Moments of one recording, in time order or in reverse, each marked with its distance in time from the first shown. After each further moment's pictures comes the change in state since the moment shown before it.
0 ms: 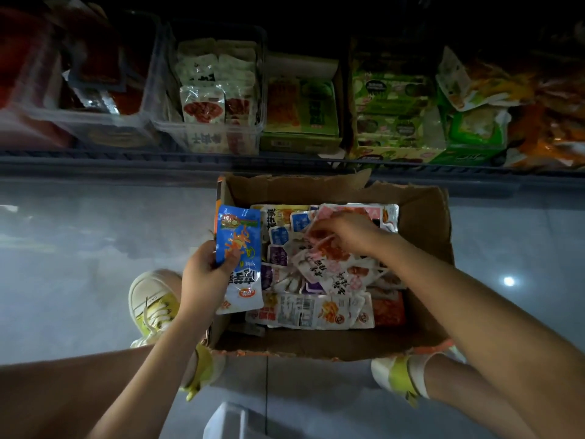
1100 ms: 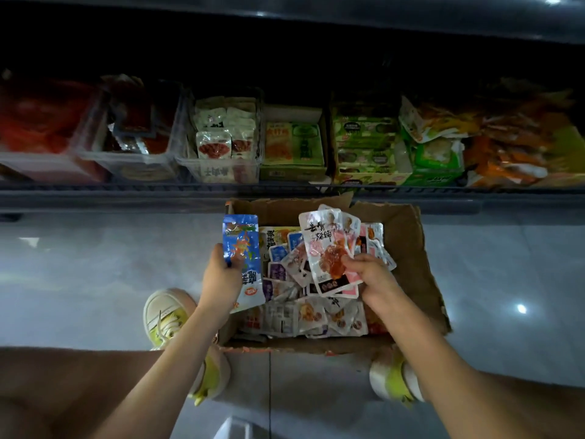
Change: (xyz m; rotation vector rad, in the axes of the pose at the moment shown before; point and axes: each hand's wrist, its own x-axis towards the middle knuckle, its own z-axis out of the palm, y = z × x) left_hand -0.016 0.024 0.007 0.111 0.012 0.034; right_hand -0.078 -0.031 0.028 1.736 0.495 0.720
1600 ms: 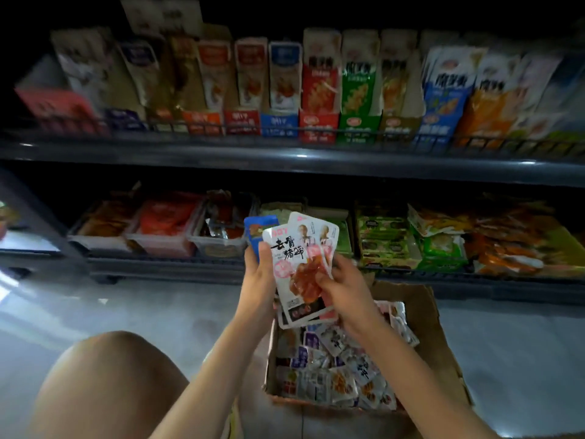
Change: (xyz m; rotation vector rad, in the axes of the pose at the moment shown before) left_hand -0.083 0.133 -0.068 -0.581 -0.034 0.256; right_hand -0.189 -0.090 0.108 -0.198 -0.340 -0.666
